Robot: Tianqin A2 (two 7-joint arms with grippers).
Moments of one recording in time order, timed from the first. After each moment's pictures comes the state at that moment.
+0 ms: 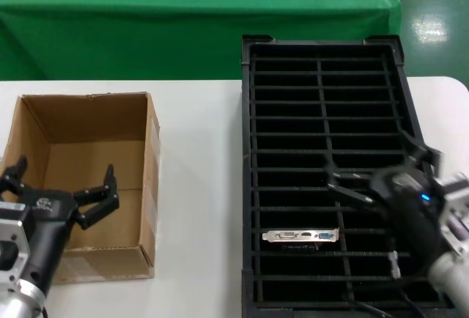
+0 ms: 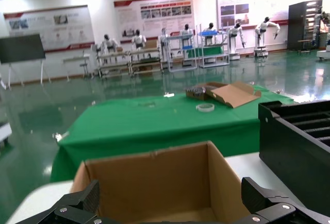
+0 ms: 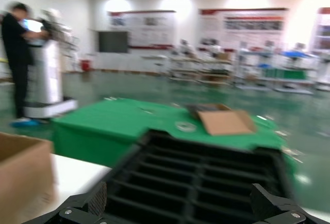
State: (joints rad) left arm -0.06 -0.27 1.51 -1.62 -1.65 0.11 -0.02; right arm 0.18 0.32 -1.73 1.58 1.72 -0.18 0.08
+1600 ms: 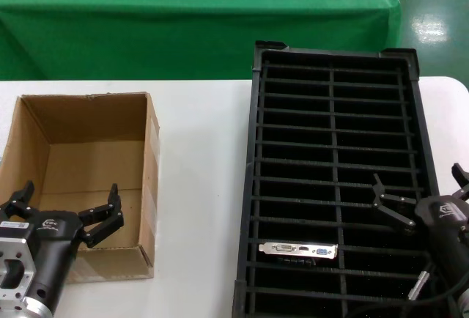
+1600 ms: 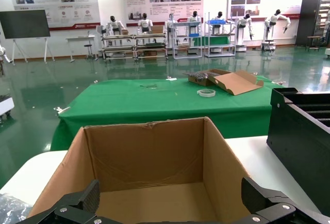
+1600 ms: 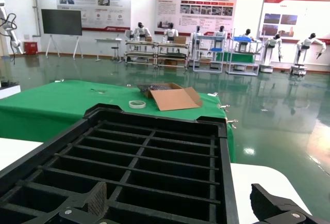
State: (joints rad) left arm -0.02 -0.29 1.58 -1.61 -1.76 0.03 -0.01; right arm 0.05 0.31 -1.63 1.59 1.78 -0.05 0.02
